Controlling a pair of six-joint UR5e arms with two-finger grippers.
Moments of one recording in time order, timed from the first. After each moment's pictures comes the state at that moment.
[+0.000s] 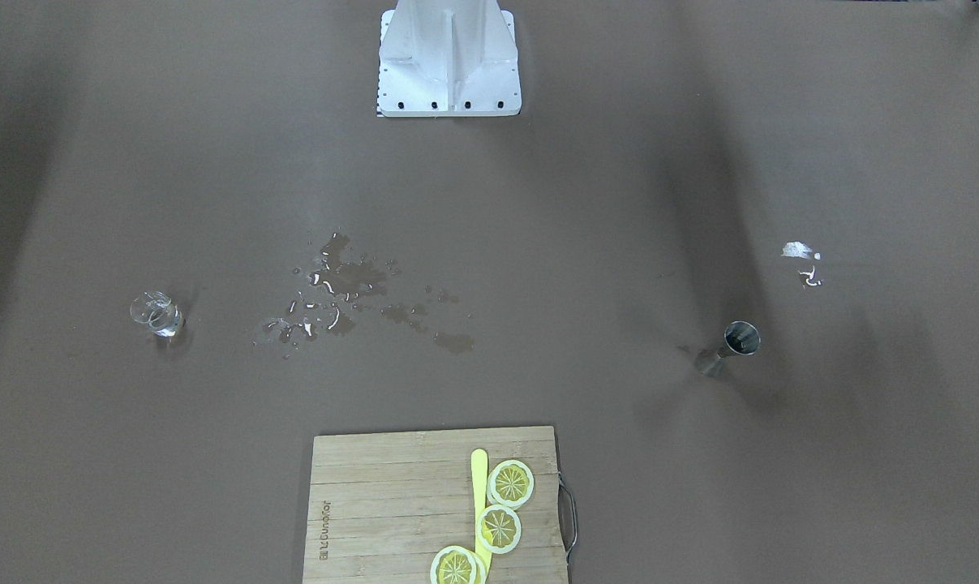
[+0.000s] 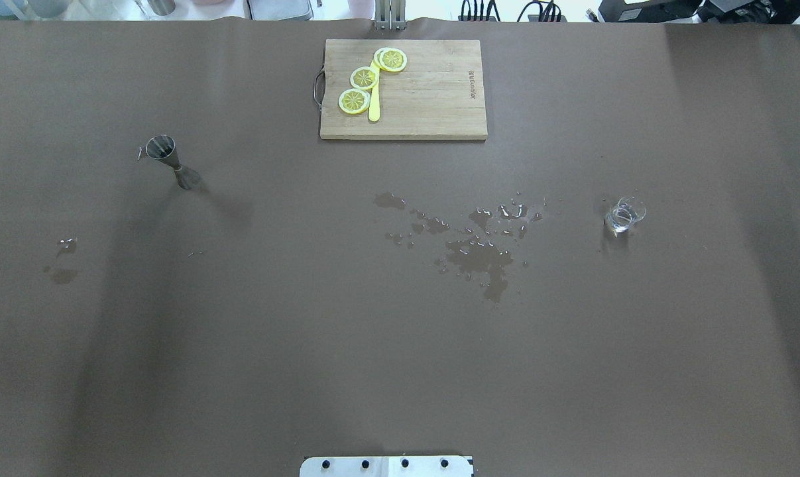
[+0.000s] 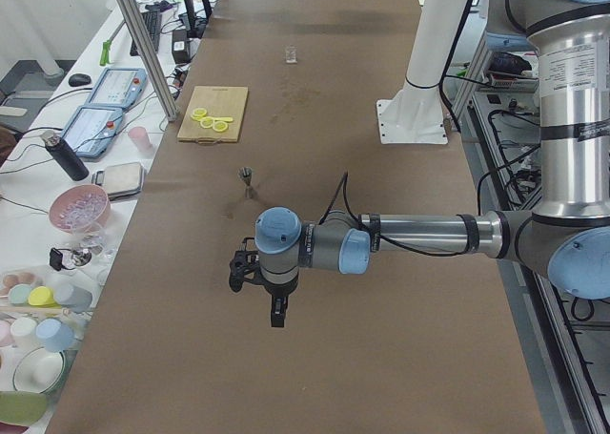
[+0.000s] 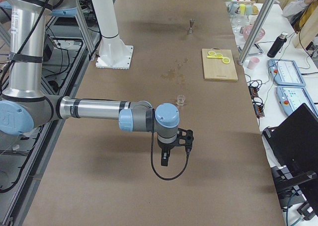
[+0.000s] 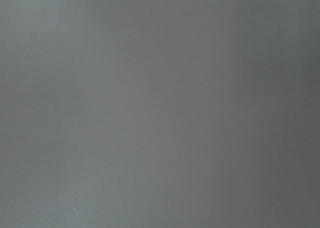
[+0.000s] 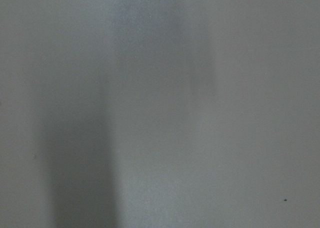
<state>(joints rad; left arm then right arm) -1.54 -1.43 -1.69 -1.69 -2.30 -0.06 1.59 -1.73 1.73 -1.54 2.29 0.10</state>
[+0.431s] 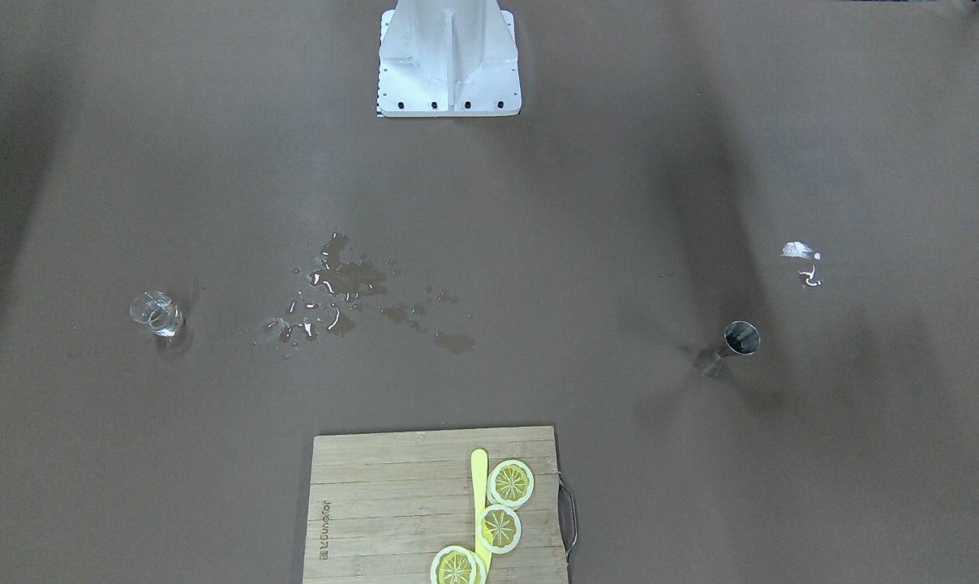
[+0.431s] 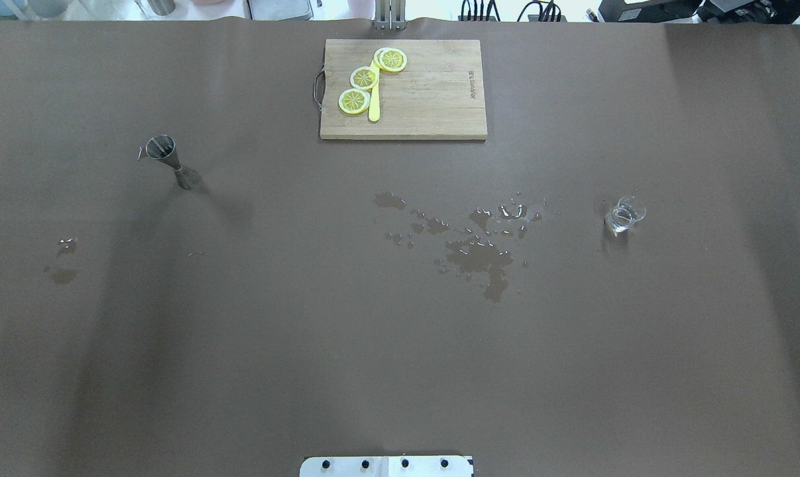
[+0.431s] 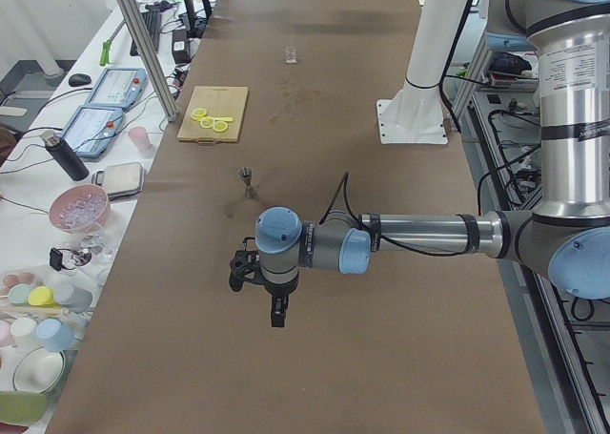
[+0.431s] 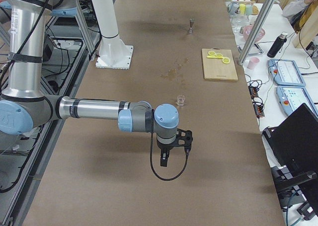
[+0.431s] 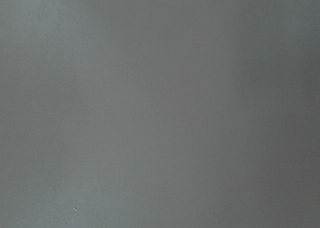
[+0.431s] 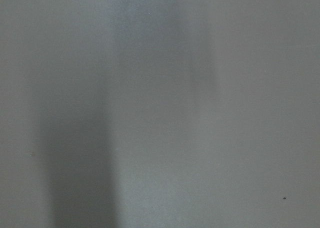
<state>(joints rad) -1.54 -1.43 -1.69 -1.69 -2.30 -0.06 1.59 -1.73 1.73 -1.54 2.29 0.10</state>
